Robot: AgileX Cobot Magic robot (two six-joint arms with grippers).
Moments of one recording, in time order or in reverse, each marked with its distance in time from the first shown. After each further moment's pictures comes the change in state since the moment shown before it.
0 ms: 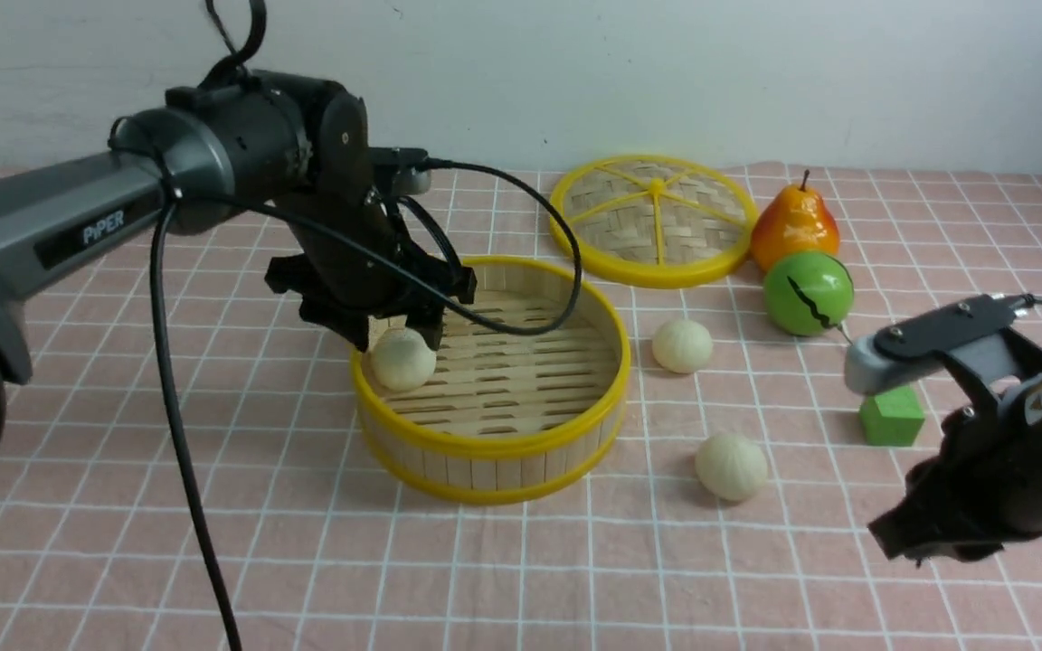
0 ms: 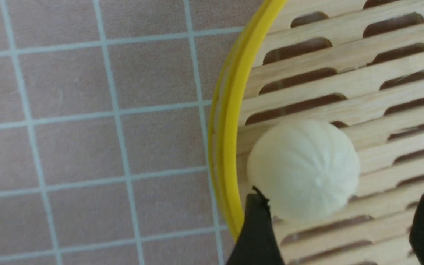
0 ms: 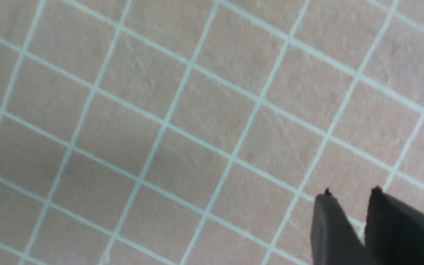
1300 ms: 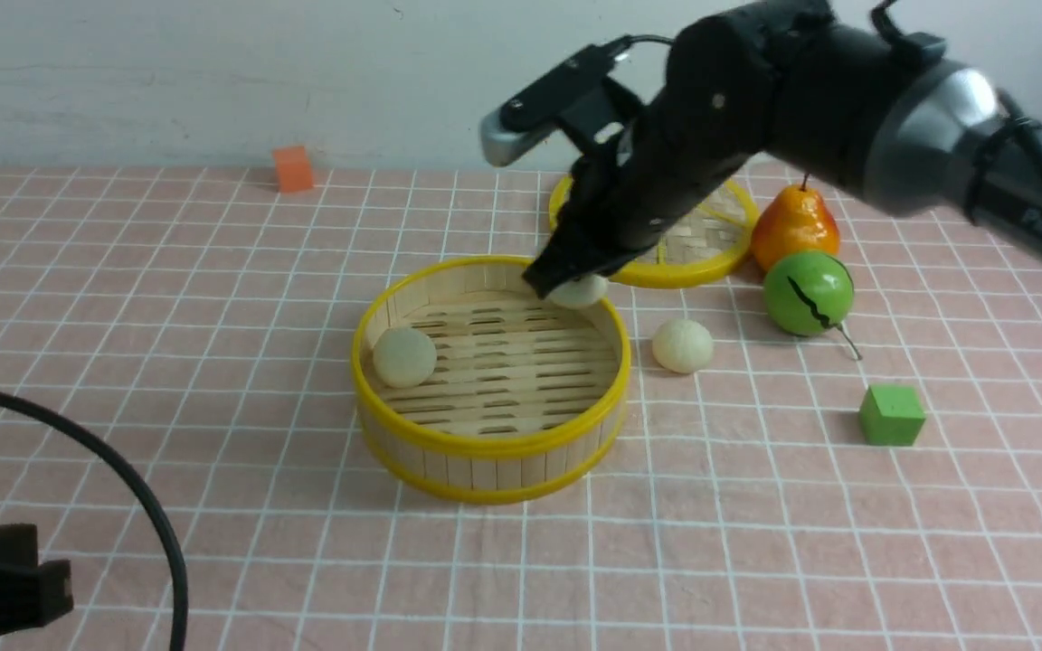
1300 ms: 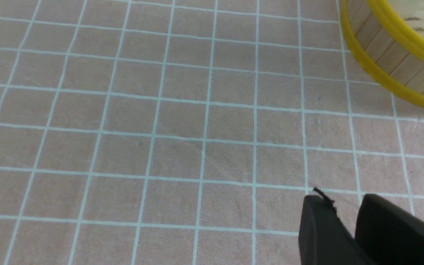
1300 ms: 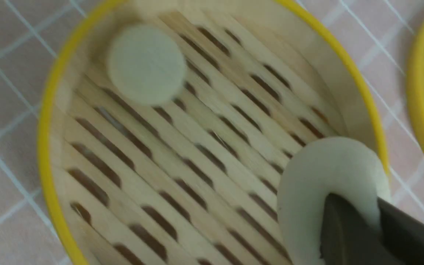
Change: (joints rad) right arm 0.276 0.645 -0.944 -0.105 -0.046 -0.118; left arm 0.000 -1.350 1.327 0.367 -0.400 -0.379
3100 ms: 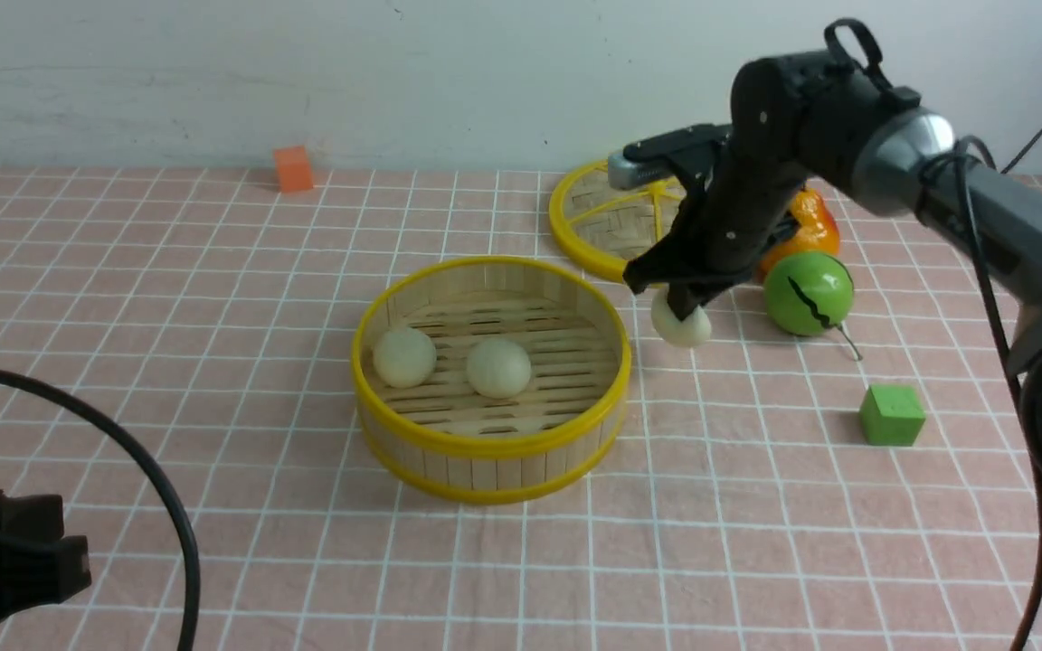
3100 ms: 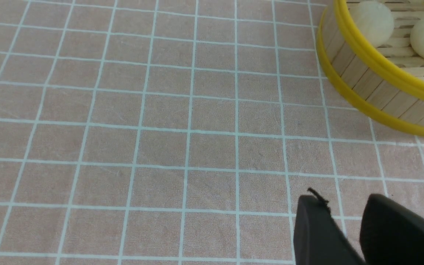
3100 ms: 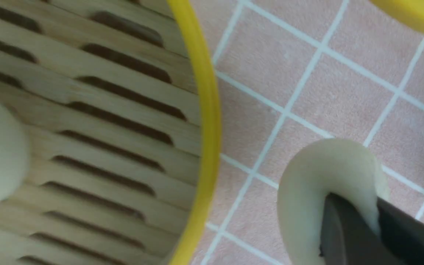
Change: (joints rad) right arm -0.234 0.275 -0.389 0.089 0.403 0.124; left arm 0.001 0.009 0.001 0.008 -0.064 -0.006
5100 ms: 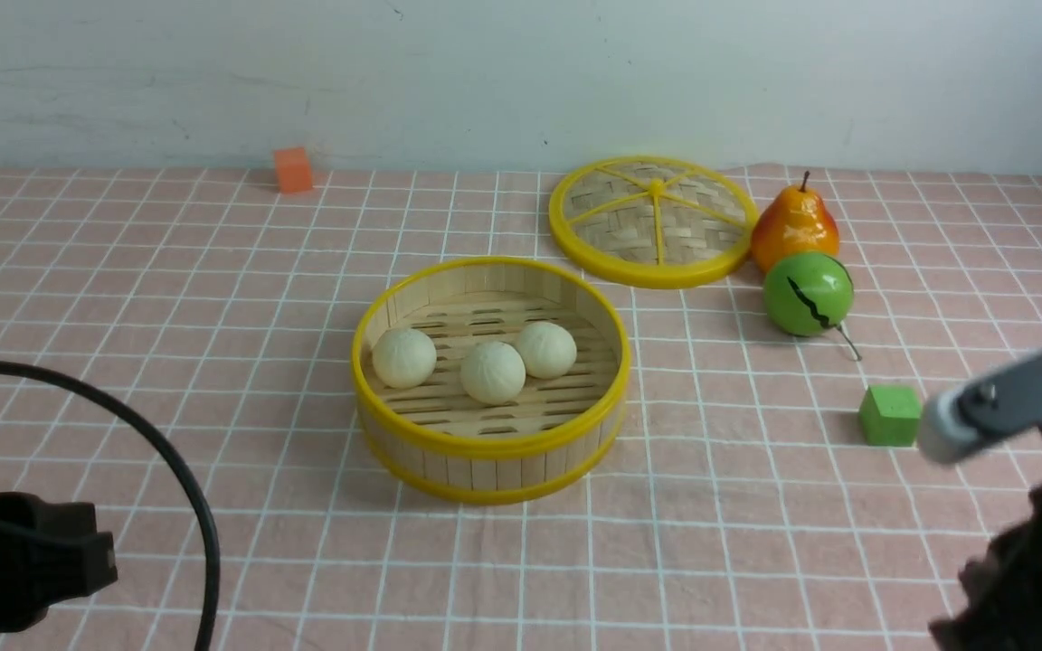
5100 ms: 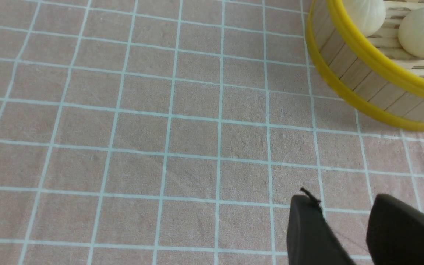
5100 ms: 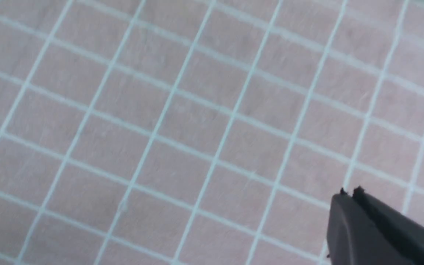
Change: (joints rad) right arm 0.186 -1.307 1.650 -0.228 -0.427 0.408; left arm 0.000 0.038 0.000 -0.064 -0.019 -0.003
